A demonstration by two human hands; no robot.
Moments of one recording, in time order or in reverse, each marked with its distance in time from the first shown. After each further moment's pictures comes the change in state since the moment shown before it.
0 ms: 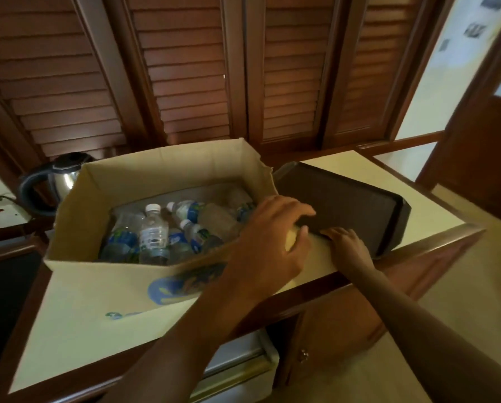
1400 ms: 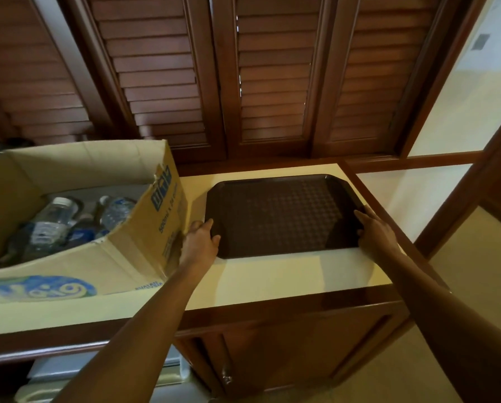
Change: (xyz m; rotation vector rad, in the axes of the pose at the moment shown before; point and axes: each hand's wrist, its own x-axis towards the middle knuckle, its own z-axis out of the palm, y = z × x) left_hand 0.103 -0.089 0.224 0.336 0.033 -0.948; right_hand 0.157 0.264 -0.086 0.134 -0.062 0.006
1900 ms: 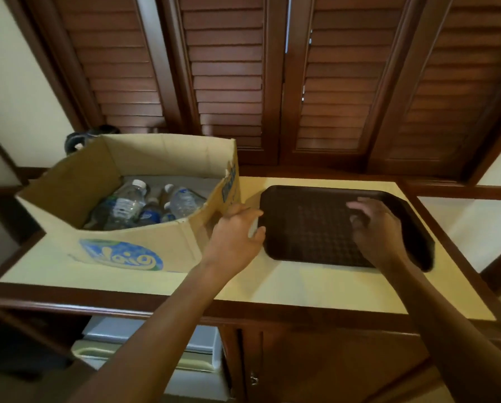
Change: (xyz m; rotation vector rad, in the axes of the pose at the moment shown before) left_hand -0.073 0.007 -0.113 -0.088 0.165 0.301; right_hand -0.048 -0.162 -0.006 0.267 0.235 -0.305
